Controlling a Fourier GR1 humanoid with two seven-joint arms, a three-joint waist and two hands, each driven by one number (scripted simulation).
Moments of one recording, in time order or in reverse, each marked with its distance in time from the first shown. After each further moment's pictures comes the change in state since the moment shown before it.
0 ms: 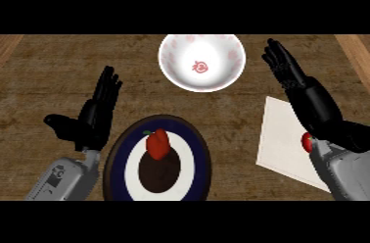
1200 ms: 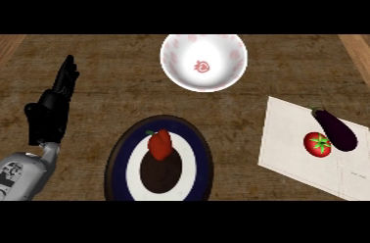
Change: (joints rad) left arm -0.012 0.242 0.035 -0.029 -0.198 0.036 0.139; right arm 0.304 -0.495 -0.446 0.611 -0.018 0.483 -0.597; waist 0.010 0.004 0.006
